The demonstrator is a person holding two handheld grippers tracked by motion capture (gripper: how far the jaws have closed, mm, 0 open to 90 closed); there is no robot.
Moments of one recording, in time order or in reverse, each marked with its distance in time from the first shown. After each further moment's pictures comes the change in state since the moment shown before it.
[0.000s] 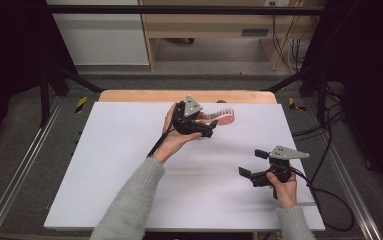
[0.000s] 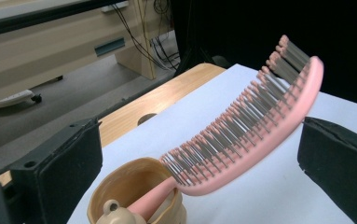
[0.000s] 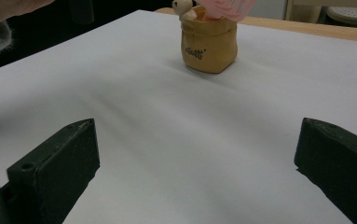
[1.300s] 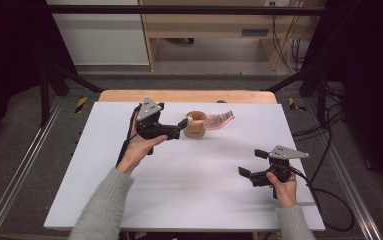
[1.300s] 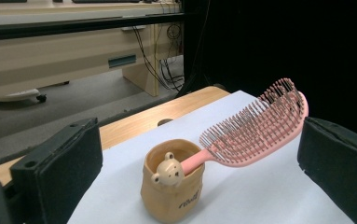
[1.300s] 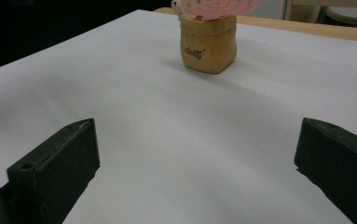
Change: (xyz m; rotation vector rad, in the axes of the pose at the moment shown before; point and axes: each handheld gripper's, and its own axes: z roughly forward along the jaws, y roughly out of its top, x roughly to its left) left arm 0.042 -0.014 -0.094 -0.107 0.006 -0.145; right arm 0.000 0.000 0.001 0.000 -0.002 0.001
